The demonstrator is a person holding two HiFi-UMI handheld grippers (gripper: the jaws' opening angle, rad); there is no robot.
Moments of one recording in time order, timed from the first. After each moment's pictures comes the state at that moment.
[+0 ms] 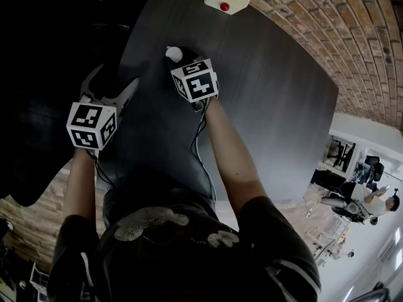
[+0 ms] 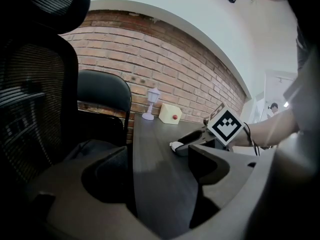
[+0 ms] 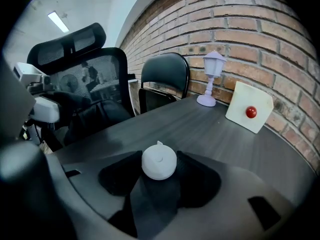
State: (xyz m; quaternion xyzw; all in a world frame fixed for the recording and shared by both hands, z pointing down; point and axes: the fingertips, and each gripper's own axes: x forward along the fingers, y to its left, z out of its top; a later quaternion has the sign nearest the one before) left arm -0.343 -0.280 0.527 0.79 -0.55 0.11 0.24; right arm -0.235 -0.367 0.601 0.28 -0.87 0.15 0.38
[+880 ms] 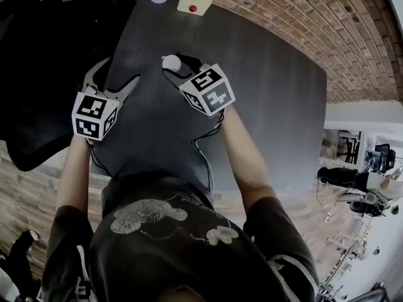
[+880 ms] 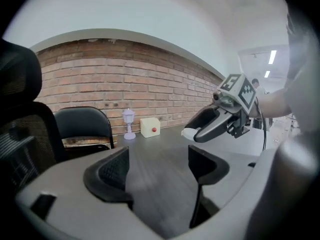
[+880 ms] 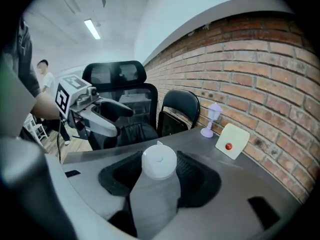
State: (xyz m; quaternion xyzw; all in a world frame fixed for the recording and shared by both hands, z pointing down) left arm -0.274 -0.245 0.439 0.84 -0.51 0.16 0.10; right arm -0.174 -0.276 0.450 0.21 -0.92 0.05 0.32
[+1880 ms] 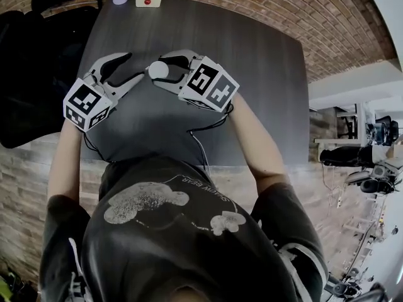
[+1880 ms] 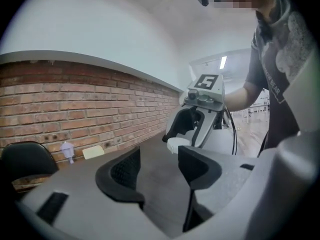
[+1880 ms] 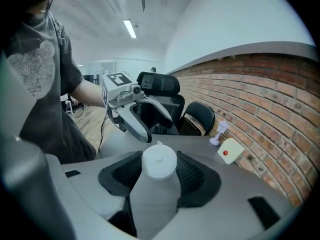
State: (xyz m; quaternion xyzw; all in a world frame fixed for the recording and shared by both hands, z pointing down) left arm -0.080 -0.160 0.357 0.94 -0.32 0.14 -0.02; right arm -0.045 -0.145 0.372 0.08 -0.94 -0.06 0.32
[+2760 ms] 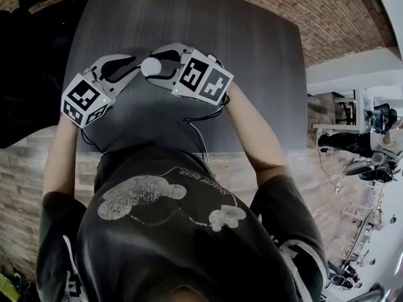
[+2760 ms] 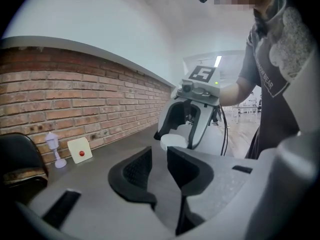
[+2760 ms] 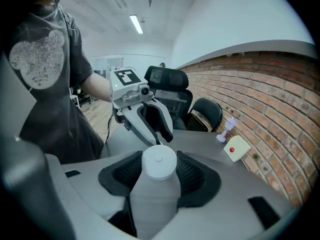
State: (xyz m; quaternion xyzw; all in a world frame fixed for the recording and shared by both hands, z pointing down) left arm -0.045 -0.141 0.389 0.95 -0.26 0.17 0.00; right arm -0.030 -0.121 0.394 0.04 -0.93 -0.06 0.35
